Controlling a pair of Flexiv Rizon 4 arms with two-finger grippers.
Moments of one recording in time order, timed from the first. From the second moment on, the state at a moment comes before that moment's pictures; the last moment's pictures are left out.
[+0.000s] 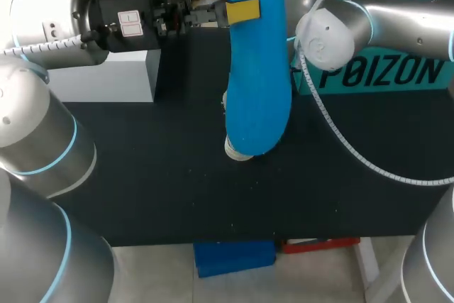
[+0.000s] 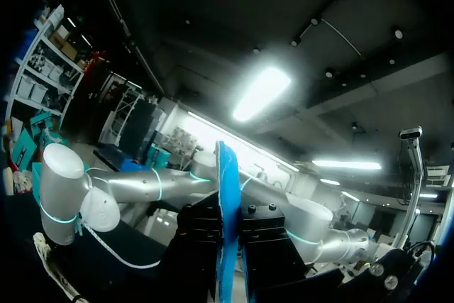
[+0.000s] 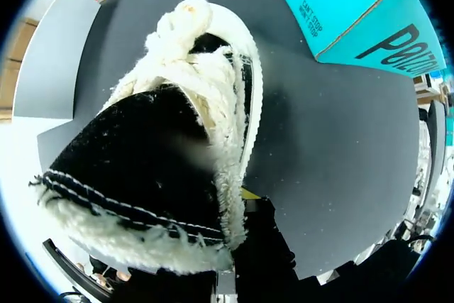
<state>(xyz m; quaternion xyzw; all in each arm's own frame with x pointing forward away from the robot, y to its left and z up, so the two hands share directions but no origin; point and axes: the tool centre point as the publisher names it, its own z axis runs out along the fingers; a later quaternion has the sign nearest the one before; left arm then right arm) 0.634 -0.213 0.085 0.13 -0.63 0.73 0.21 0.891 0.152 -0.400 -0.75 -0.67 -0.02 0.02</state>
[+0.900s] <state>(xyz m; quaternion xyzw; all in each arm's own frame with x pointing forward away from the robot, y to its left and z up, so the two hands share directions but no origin) 0.634 -0.213 0.085 0.13 -0.63 0.73 0.21 0.895 0.173 -0.408 -0.70 -0.71 0.03 0.01</state>
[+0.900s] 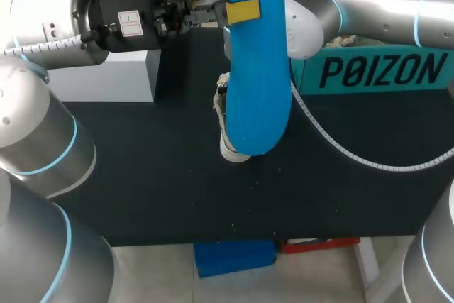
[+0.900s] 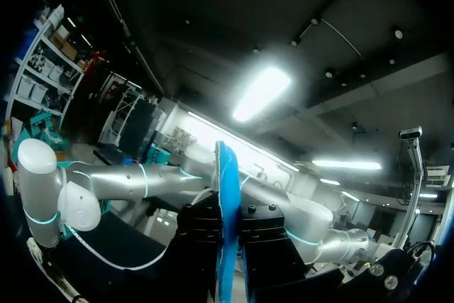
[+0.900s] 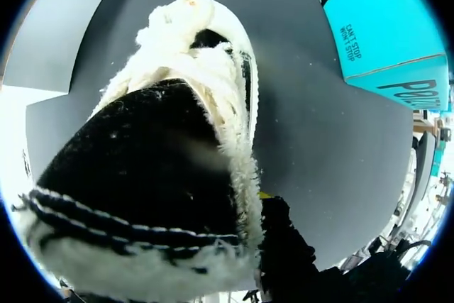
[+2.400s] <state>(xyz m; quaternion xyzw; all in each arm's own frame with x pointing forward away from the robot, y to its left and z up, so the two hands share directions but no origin) 0.634 -0.213 0.085 0.13 -0.63 0.73 0.21 0.871 0.160 -0.330 -0.67 -0.71 -0.17 0.15</state>
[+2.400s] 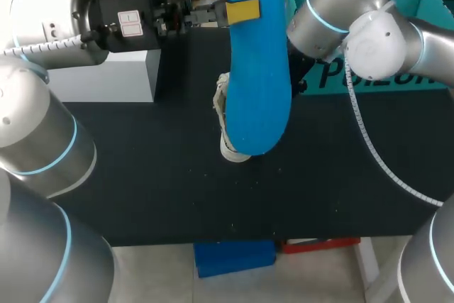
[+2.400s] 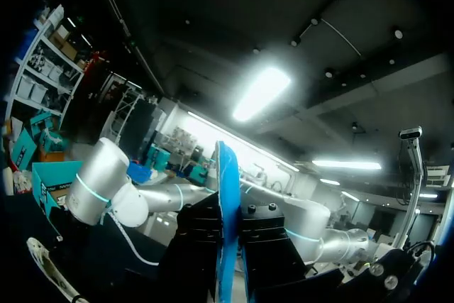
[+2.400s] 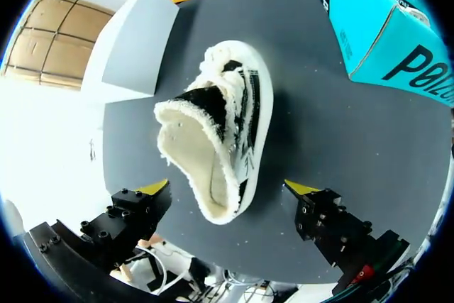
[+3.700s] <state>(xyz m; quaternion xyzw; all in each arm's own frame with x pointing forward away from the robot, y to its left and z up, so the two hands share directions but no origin) 0.634 -0.213 0.085 0.13 -0.63 0.73 0.21 0.853 0.150 -0.257 -0.60 -0.55 -0.47 0.35</state>
